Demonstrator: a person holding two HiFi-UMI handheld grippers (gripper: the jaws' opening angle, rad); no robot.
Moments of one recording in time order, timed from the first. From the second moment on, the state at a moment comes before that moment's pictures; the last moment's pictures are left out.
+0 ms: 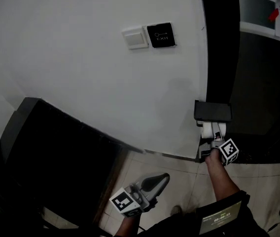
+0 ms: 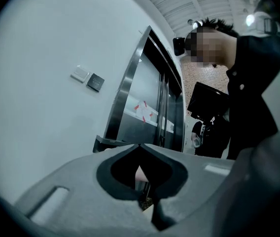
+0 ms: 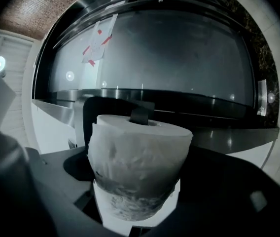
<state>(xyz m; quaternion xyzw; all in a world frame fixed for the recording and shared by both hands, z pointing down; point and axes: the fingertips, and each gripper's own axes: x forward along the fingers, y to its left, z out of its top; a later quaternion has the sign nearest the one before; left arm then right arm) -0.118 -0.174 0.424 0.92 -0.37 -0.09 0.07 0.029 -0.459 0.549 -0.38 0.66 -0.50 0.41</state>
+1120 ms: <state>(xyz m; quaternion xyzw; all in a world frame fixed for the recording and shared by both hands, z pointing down) -0.049 -0.183 0.399 0.96 -0.26 -0.11 0.05 -0.010 -0.257 0.469 -0.24 0.91 -0.29 0.19</state>
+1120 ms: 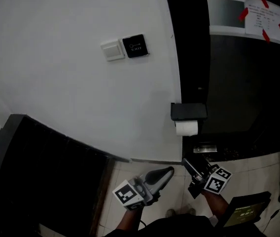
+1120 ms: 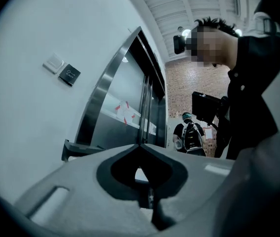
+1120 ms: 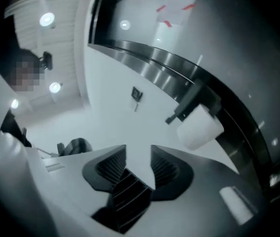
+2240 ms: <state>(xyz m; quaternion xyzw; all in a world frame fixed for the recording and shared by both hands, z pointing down) -0.011 -0.176 0.378 0.97 -0.18 -0.13 0.02 0.019 -0.171 0.356 -0.23 0.96 0.02 0.16</state>
